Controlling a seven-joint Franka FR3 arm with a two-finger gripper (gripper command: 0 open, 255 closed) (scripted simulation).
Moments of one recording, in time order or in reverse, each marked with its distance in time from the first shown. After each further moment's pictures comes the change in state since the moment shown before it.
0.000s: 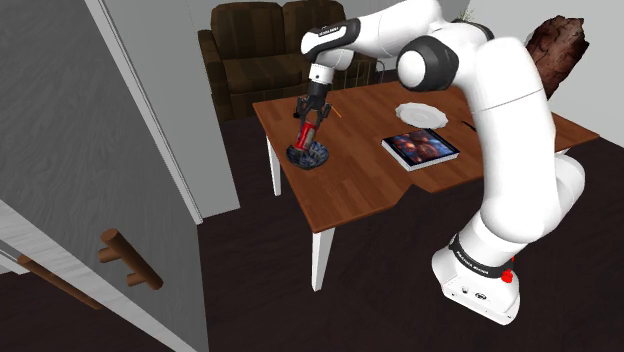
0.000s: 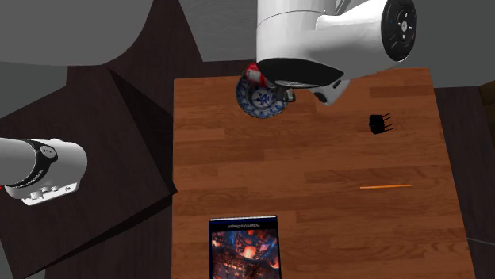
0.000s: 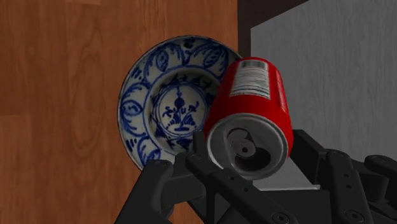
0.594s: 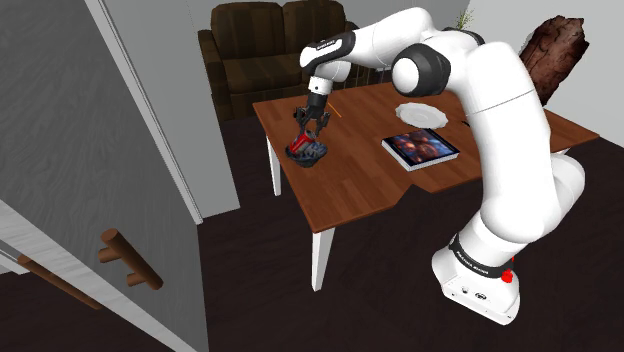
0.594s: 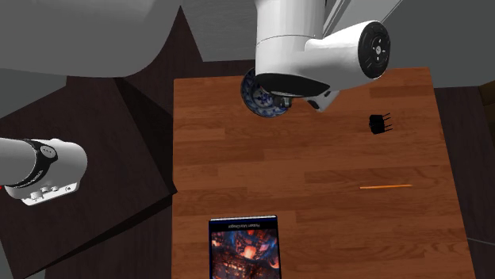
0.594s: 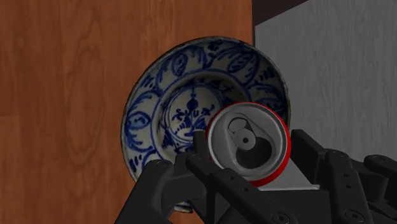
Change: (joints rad) arm 0.000 0.055 0.006 -0.013 0.011 0.065 -0.024
